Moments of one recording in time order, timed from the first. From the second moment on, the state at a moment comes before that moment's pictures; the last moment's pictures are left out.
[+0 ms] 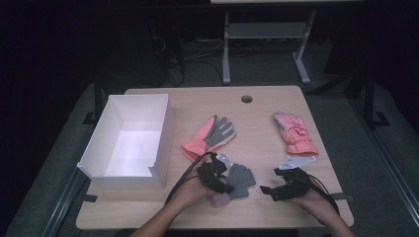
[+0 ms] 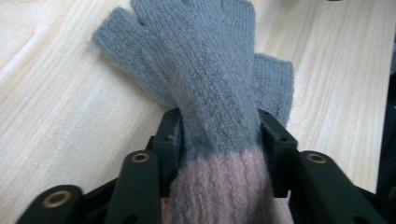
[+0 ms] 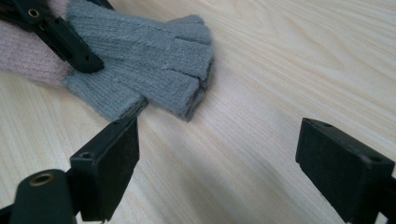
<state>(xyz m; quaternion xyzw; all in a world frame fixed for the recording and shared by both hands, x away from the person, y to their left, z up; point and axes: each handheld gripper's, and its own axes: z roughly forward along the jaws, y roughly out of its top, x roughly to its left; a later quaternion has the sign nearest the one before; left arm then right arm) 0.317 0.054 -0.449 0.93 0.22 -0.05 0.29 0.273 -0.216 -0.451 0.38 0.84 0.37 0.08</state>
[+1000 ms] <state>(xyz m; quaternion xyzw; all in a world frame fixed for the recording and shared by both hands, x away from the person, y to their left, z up) 0.338 0.094 -0.379 0.90 0.27 -0.06 0.33 0.274 -0.220 -0.452 0.39 0.84 0.38 0.08</state>
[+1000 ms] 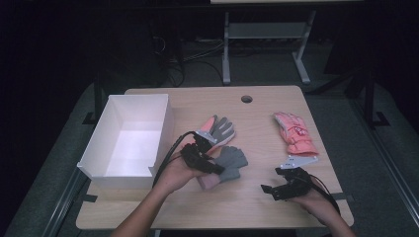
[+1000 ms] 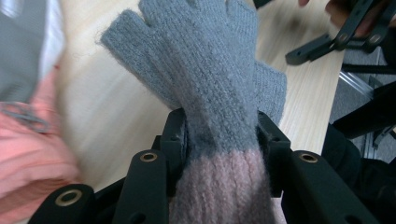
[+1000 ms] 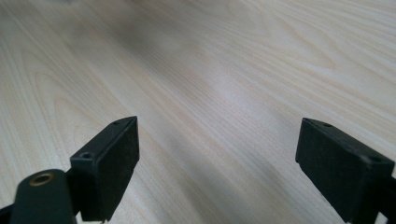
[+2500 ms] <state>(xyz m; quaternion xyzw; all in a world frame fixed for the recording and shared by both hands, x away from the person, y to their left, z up) 0.376 0.273 -0.297 0.81 0.45 0.08 0.37 0.275 -0.220 -0.453 0.39 0.84 0.37 0.08</state>
